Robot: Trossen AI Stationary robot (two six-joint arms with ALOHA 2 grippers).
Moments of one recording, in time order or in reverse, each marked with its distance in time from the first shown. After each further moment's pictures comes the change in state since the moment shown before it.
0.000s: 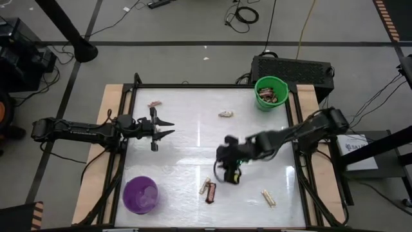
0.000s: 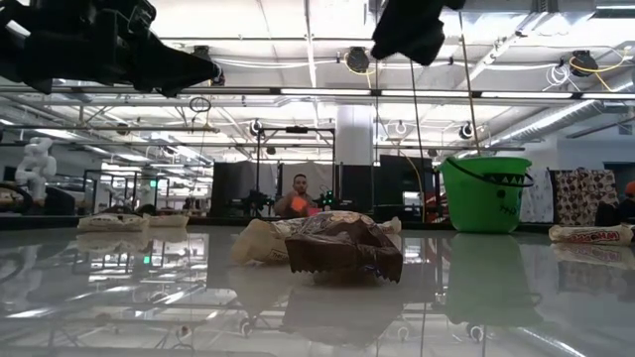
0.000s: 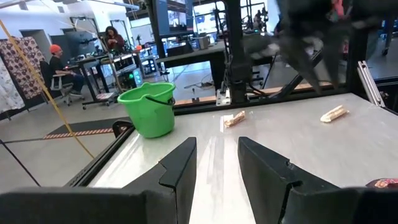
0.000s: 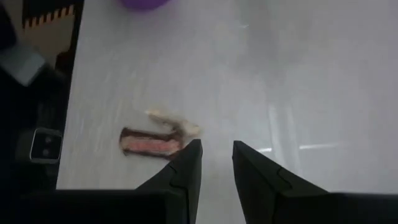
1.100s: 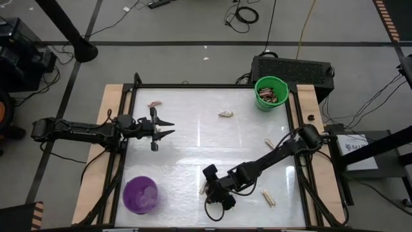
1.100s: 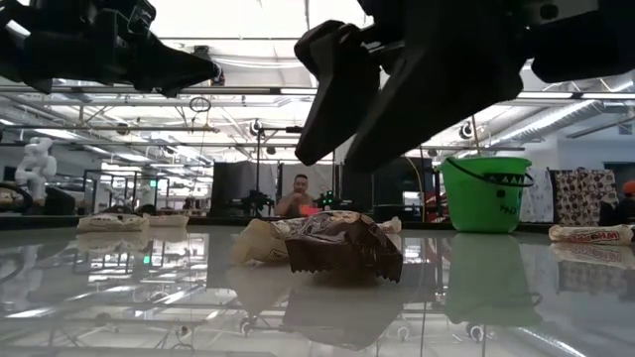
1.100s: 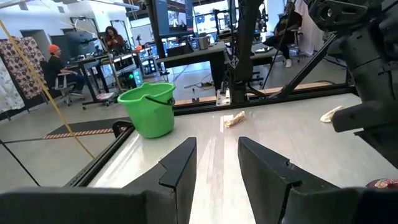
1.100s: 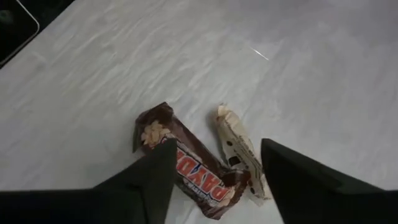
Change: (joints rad) left arm 0.000 0.000 0.000 0.000 0.000 0.000; right arm 0.178 0.384 0.059 0.287 0.046 -0.566
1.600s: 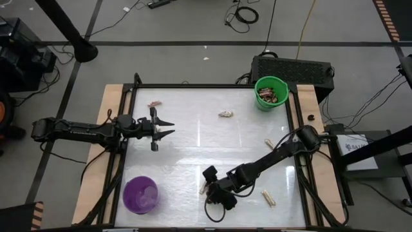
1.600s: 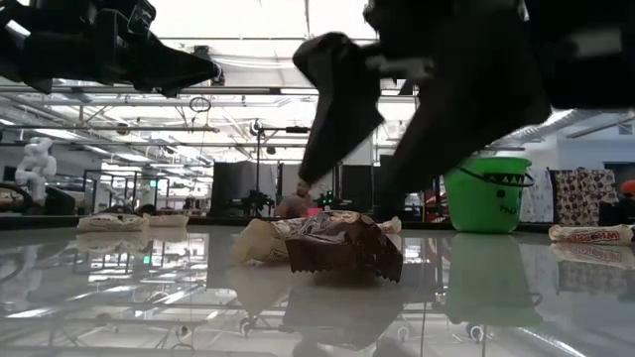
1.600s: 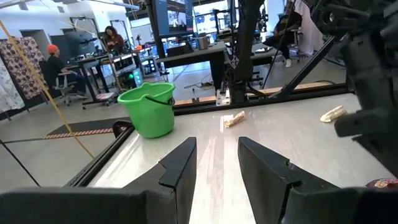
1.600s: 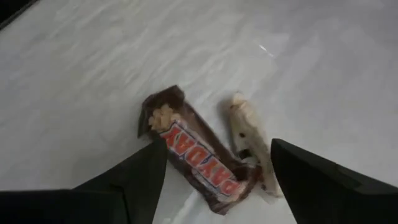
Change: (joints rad) left arm 0.000 0.000 0.000 0.000 0.000 0.000; right arm 0.002 0.026 0.000 -0.016 -0.008 -0.061
